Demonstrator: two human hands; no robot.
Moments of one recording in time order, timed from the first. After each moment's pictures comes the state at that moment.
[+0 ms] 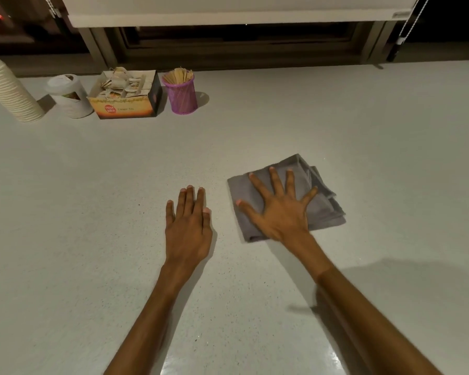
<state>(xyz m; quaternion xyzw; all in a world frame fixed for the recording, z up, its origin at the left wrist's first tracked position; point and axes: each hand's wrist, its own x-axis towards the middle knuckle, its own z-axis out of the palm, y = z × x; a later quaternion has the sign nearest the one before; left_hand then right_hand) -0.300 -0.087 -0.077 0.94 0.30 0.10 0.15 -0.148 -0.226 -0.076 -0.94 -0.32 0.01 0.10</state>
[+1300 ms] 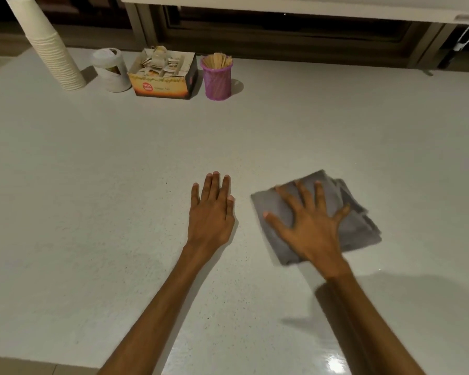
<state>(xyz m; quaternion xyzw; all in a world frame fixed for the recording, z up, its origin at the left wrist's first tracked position) -0.301 -0.089 -0.074 0.94 0.30 0.08 0.14 -0.171 -0.258 -0.070 -0.93 -0.35 0.03 0.09</state>
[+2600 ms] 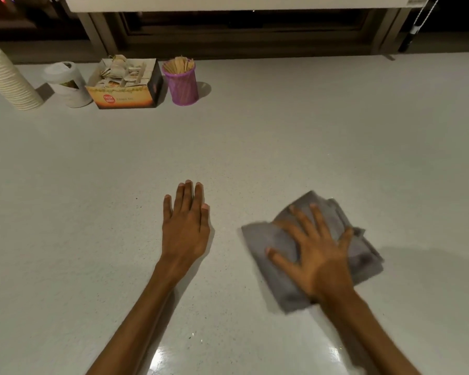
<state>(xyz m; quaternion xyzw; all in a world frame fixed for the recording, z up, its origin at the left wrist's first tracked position) -0.301 -0.087 -0.079 0.94 0.29 0.10 0.14 -0.195 -0.329 -0.072 -0.93 -0.37 0.03 0.09</state>
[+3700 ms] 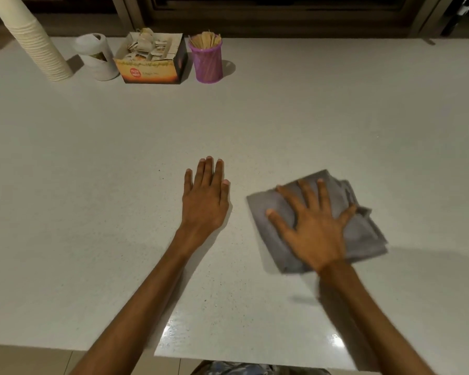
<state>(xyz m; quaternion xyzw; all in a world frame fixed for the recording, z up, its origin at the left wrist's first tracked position) -0.301 -0.086 -0.080 0.95 0.29 0.08 0.12 -0.205 -0.287 -0.065 -0.94 -0.34 0.05 0.09</state>
